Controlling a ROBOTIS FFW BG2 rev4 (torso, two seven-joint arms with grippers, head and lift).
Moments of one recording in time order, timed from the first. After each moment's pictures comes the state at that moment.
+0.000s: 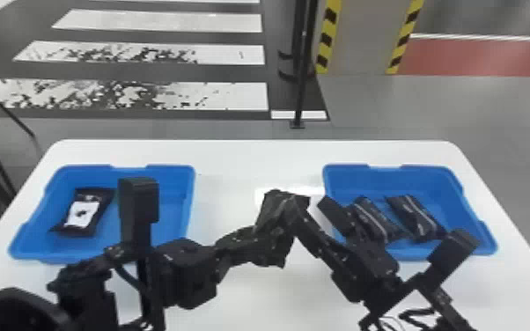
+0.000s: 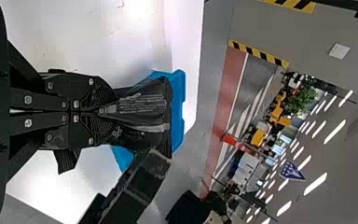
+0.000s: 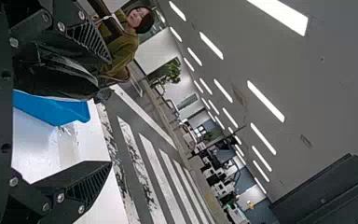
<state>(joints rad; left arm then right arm) 0.29 0.19 -0.09 -2.35 0.50 1.00 -0.37 0.43 -0.18 0.18 -2.03 -0.64 0.09 0.33</state>
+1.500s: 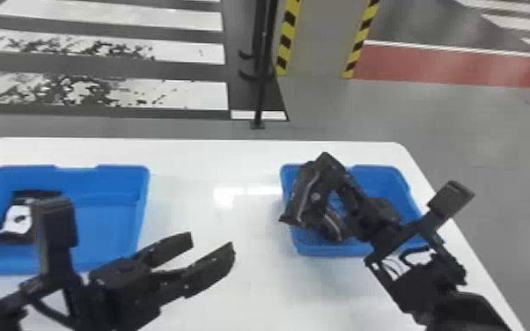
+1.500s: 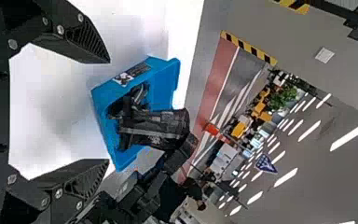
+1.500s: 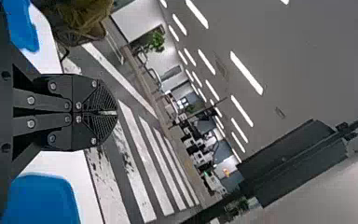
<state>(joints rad) 0.40 0.16 -0.03 -2.36 0.60 0.91 -0.38 0.26 -0.21 -0.04 -1.90 -0.71 0.16 0.33</state>
